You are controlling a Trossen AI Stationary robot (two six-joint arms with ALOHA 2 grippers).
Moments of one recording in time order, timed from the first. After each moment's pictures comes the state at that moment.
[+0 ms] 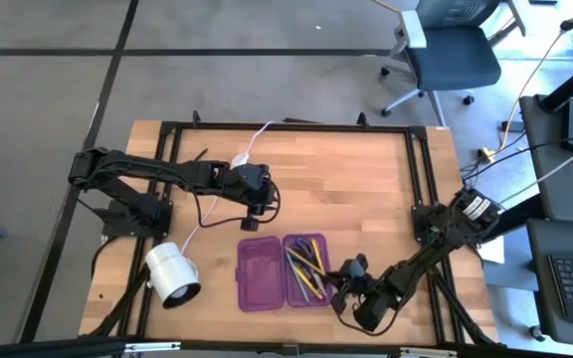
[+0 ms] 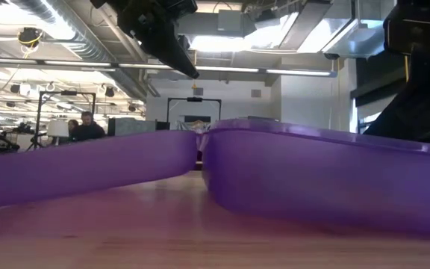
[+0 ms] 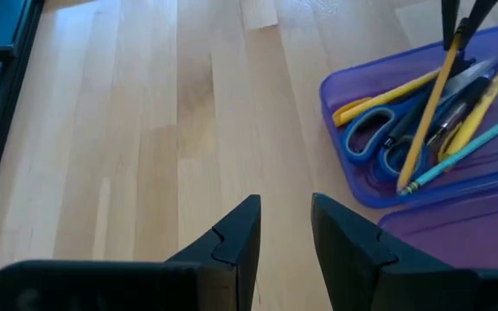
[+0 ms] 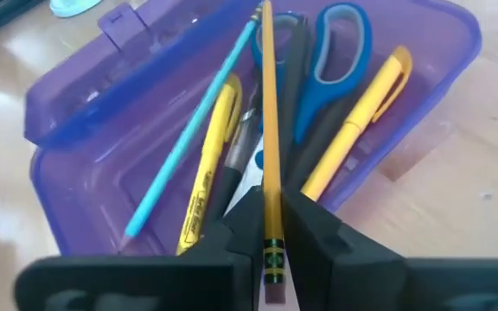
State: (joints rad) left arm 0.03 1.42 1.04 -0.39 -0.01 0.20; right arm 0.81 1.85 0.90 -0.11 0.84 1.36
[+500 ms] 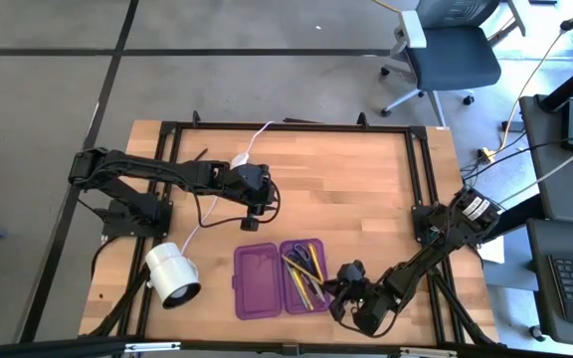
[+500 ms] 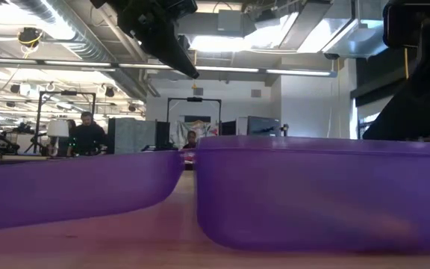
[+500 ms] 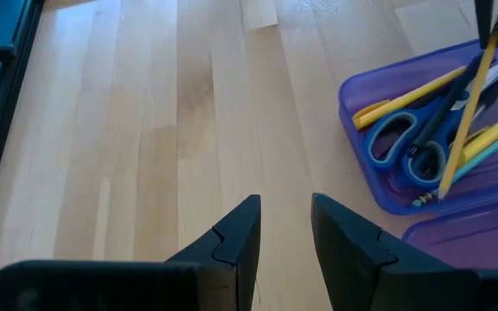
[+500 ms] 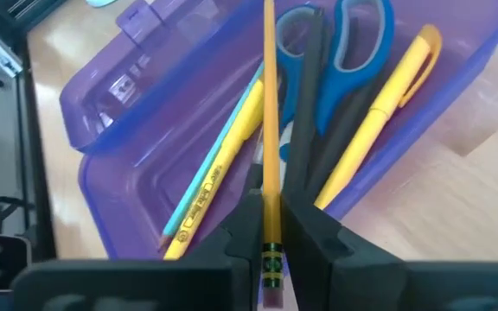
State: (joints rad) left arm 0.03 1.42 1.04 -0.39 -0.01 0.20; right arm 0.82 1.85 0.93 -0.06 0.75 1.36
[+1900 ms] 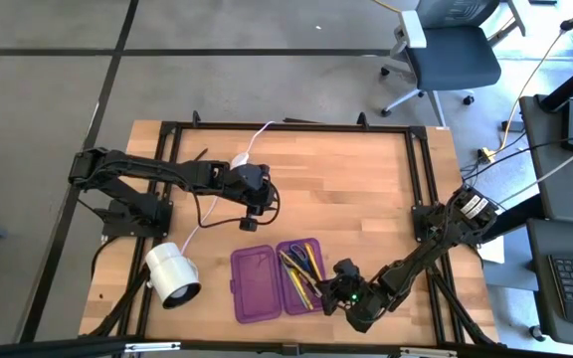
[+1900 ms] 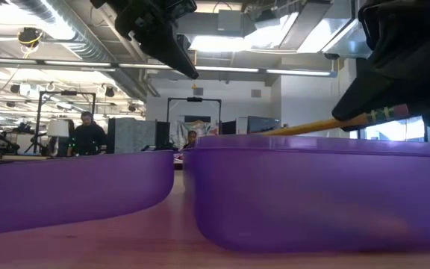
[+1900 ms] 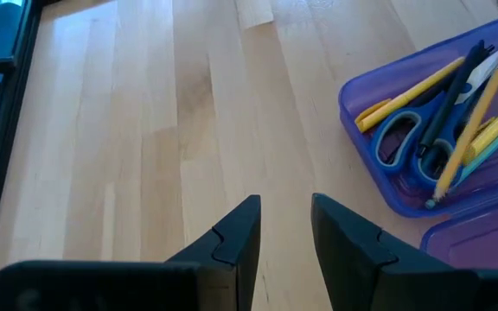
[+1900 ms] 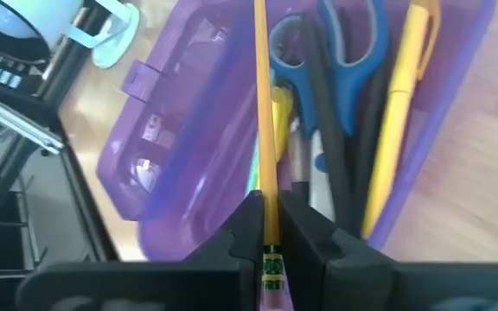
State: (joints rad) left arm 0.03 1.42 1.04 -0.39 -0.01 0.25; right arm 0.77 1.85 1.00 -0.07 0.72 1.61
